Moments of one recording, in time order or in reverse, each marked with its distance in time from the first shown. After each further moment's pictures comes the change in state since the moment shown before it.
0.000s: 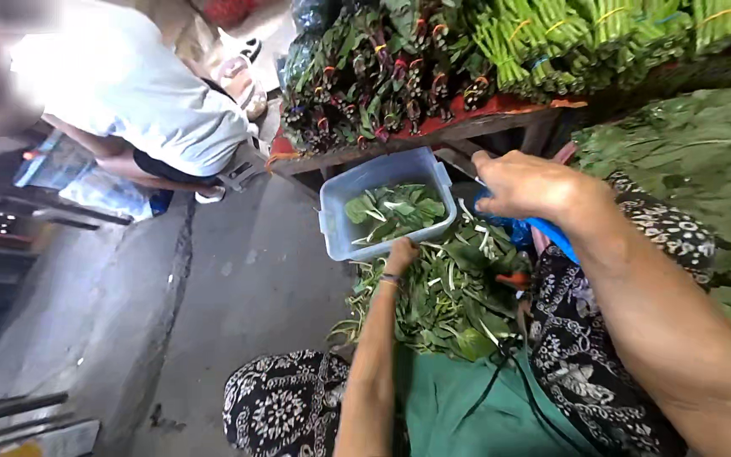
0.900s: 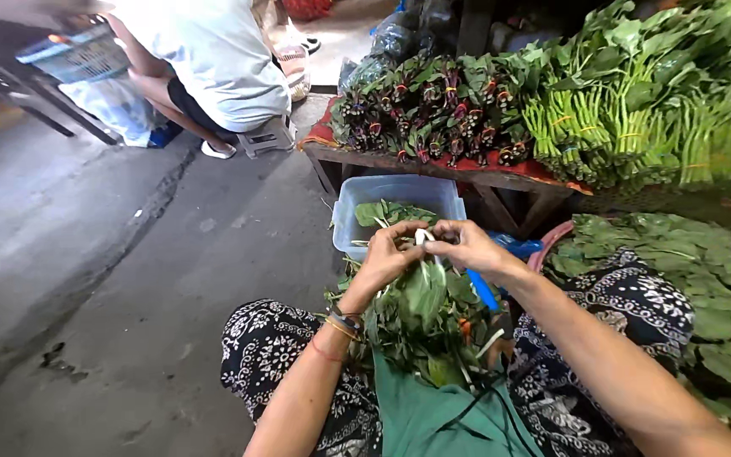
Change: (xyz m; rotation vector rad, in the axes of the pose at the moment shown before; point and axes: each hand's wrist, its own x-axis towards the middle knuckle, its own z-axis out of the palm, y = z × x) left_hand -0.178 0.024 -0.092 -0.811 0.378 0.526; right_hand 0.007 -0.064 0.086 0.841 -0.101 -0.371
